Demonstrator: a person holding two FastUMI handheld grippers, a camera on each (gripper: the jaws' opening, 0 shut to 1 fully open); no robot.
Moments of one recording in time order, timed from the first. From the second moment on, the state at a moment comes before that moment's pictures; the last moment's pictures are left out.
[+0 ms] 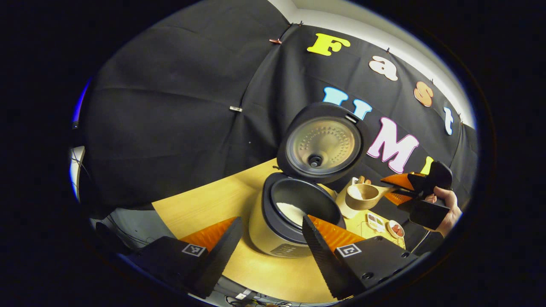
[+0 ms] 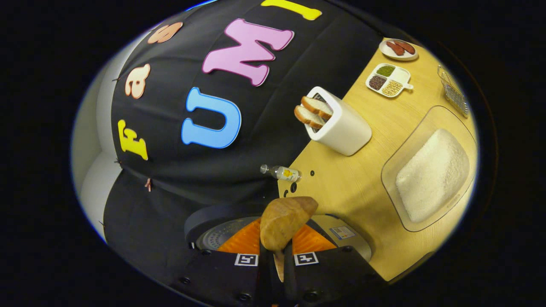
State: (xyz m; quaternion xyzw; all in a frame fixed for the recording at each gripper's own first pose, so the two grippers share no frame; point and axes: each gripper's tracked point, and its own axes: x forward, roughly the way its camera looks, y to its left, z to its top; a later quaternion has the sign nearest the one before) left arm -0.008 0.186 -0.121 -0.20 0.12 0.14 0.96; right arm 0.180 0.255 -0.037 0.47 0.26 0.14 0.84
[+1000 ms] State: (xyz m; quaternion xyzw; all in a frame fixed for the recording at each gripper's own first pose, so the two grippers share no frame) left arm -0.013 0.229 -0.106 -0.20 0.11 0.16 0.96; right arm 0.144 0.389 -0.058 0.04 0.13 0.34 0.93
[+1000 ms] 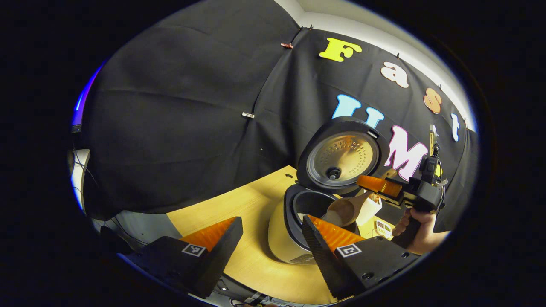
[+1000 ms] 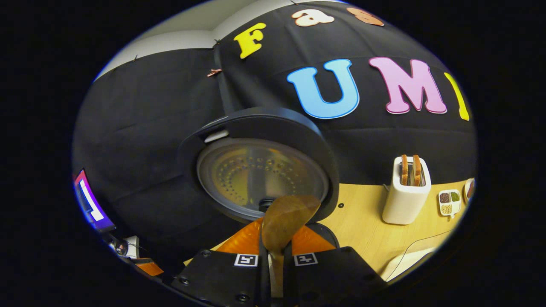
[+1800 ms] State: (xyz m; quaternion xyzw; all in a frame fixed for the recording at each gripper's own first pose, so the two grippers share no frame) left arm -0.012 0.225 -0.103 -0.19 0.11 0.17 0.96; right arm 0.071 0.428 -0.095 -0.18 0.06 0.48 0.86
